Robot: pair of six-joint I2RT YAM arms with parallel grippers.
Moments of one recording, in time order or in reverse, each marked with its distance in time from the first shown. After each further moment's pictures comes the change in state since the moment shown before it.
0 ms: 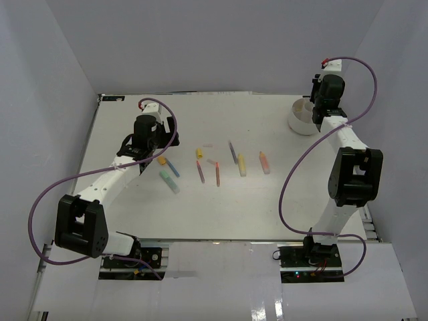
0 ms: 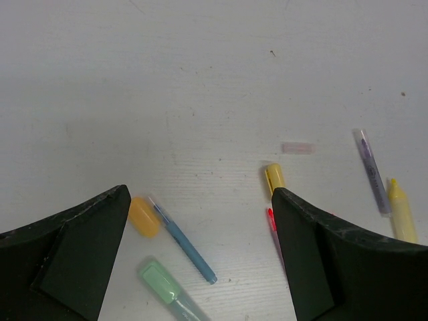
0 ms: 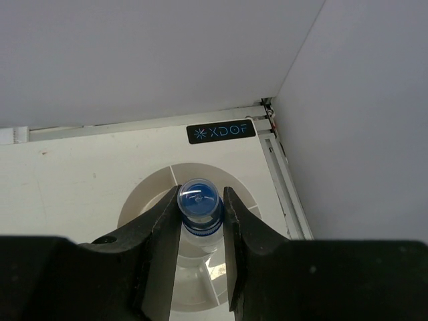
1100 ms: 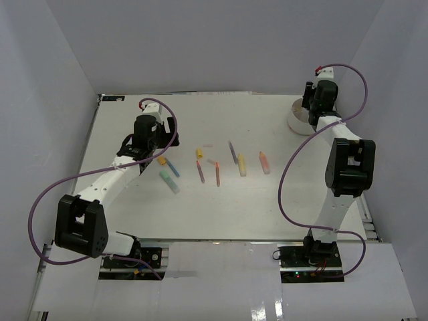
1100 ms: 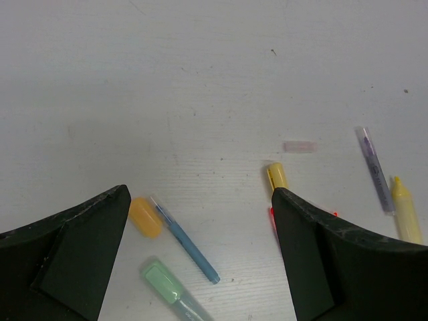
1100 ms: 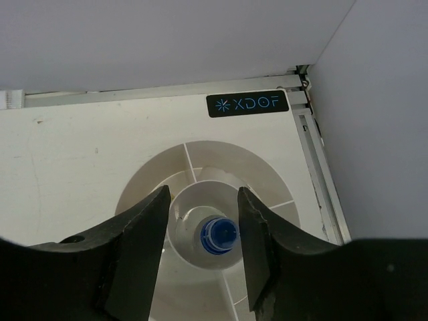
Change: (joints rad) left arm 0.000 0.000 0.000 -0.001 0.000 0.014; right arm -0.012 0.132 0.018 0.027 -0.077 0.028
